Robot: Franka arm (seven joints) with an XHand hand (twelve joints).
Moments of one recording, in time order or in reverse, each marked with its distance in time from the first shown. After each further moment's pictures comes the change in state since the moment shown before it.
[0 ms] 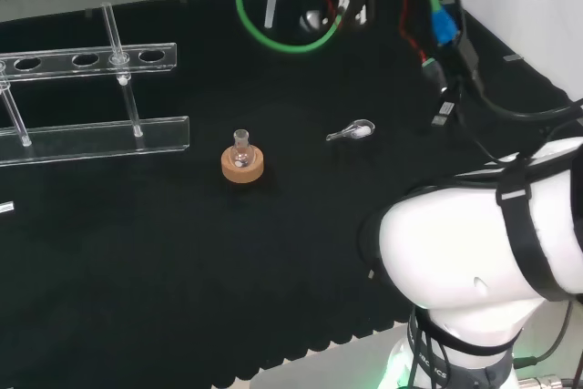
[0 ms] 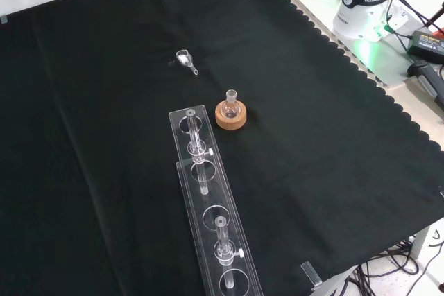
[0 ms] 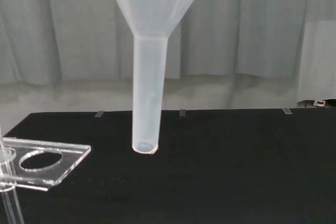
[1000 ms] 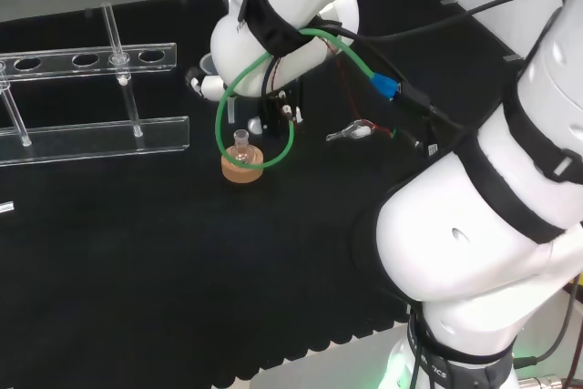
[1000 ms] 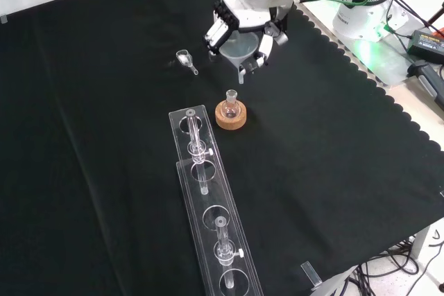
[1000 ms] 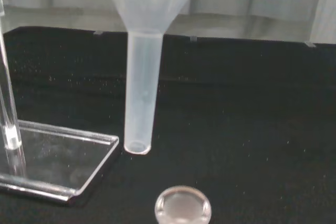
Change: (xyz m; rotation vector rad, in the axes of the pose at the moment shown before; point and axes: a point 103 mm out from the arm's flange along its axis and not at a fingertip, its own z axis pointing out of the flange) arm 0.041 -0.021 0.177 0.071 -0.087 -0.020
